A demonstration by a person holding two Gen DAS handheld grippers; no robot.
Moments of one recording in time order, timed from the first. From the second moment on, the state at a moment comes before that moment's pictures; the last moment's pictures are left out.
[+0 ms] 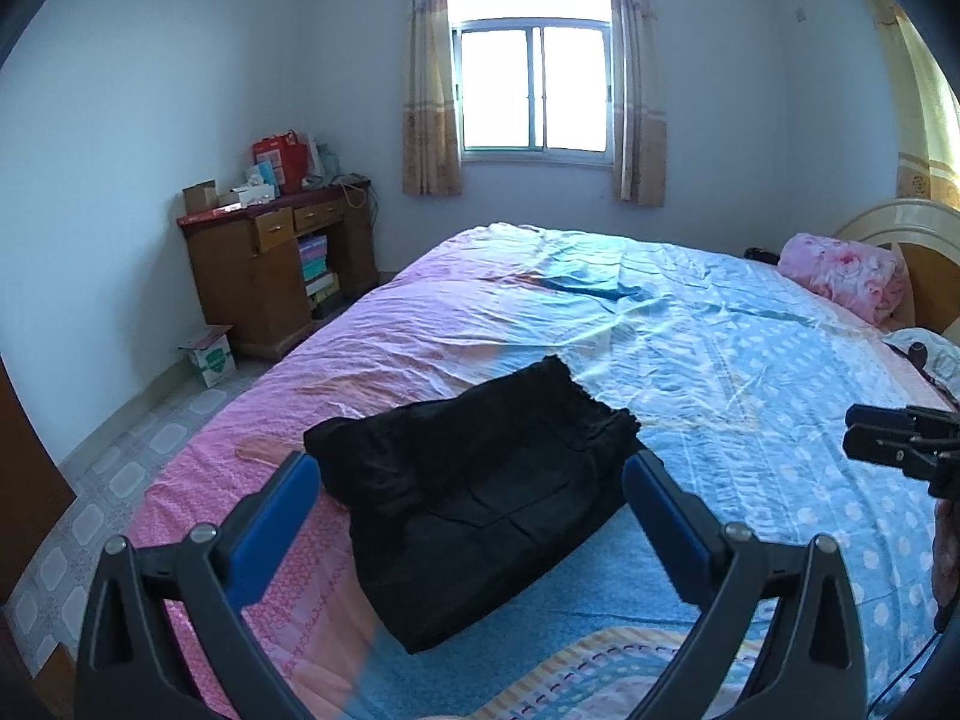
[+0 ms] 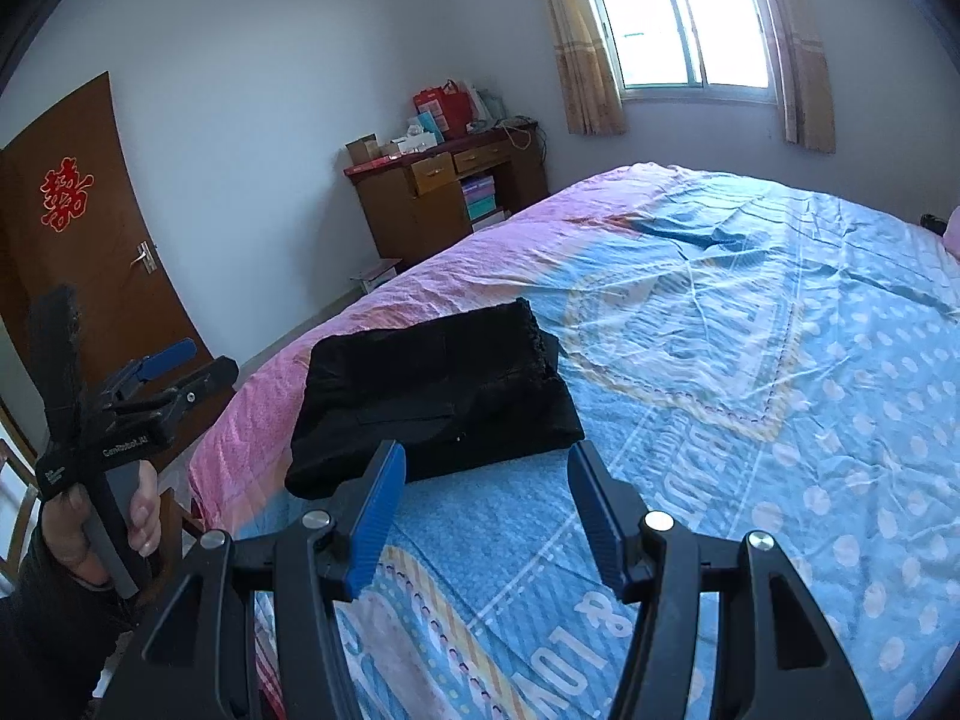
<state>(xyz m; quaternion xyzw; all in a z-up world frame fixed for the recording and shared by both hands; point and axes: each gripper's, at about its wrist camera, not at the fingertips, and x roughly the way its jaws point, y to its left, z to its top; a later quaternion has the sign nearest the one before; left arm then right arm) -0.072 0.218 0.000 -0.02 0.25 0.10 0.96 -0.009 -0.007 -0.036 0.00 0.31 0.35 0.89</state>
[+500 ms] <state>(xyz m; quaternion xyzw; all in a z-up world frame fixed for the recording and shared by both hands) -0.074 0.218 -0.005 -0.02 0.25 0.11 0.96 -0.013 -0.009 -0.032 -0.01 0.30 0.35 0.89</state>
